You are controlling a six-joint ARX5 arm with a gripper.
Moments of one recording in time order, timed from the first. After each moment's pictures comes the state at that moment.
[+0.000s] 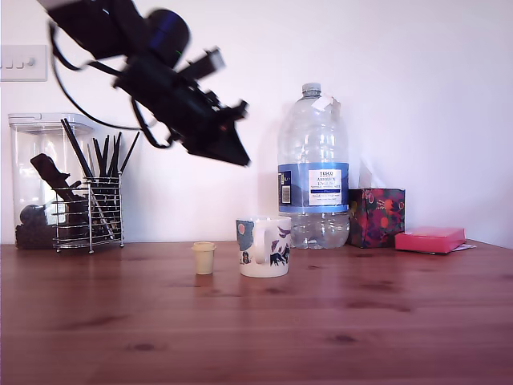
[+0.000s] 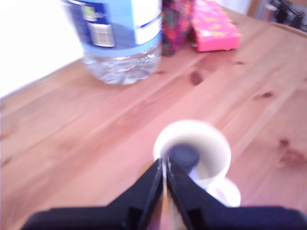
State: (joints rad) arm -0.35 1.80 1.29 -0.01 0.38 0.16
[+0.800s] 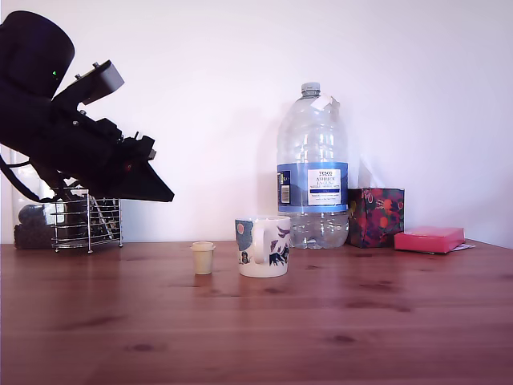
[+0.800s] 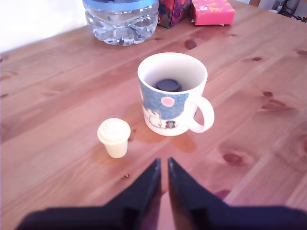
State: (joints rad) arm -0.32 1.61 0.74 0.42 0.39 0.11
